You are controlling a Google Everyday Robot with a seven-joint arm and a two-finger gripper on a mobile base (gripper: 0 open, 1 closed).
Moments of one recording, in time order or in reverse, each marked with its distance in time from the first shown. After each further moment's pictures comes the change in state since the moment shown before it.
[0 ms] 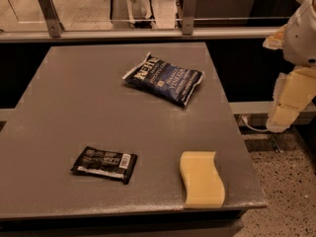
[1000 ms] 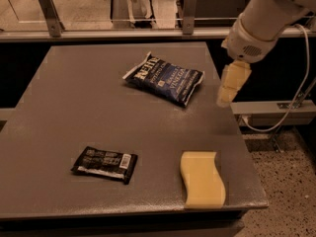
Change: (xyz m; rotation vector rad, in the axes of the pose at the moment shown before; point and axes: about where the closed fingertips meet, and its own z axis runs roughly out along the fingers) arm -0.046 -0.091 0.105 -0.012 -0.044 -0.011
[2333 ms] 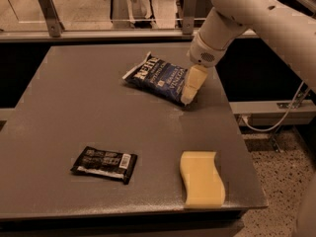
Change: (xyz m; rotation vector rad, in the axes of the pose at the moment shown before) arm -0.069 -0.037 0.094 -0.097 -0.120 -0.011
